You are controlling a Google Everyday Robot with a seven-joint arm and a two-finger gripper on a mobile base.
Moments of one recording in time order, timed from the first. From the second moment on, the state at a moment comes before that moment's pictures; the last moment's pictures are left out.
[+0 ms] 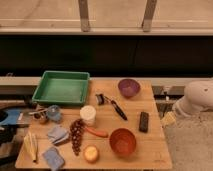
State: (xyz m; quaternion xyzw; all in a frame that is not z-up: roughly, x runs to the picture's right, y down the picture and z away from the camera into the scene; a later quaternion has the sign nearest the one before) arm 0.346 0.147 0.694 -0.22 0.13 0.54 0.80
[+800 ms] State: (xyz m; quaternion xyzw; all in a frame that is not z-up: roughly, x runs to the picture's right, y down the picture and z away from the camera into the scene) arm 0.296 0.128 0.711 -0.23 0.10 0.53 0.81
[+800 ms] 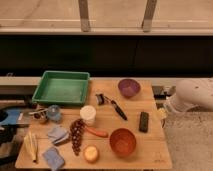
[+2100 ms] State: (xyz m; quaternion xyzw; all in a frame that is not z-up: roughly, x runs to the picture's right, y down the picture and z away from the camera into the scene) arm 0.255 0.168 0.829 -0.23 0.20 0.49 0.82
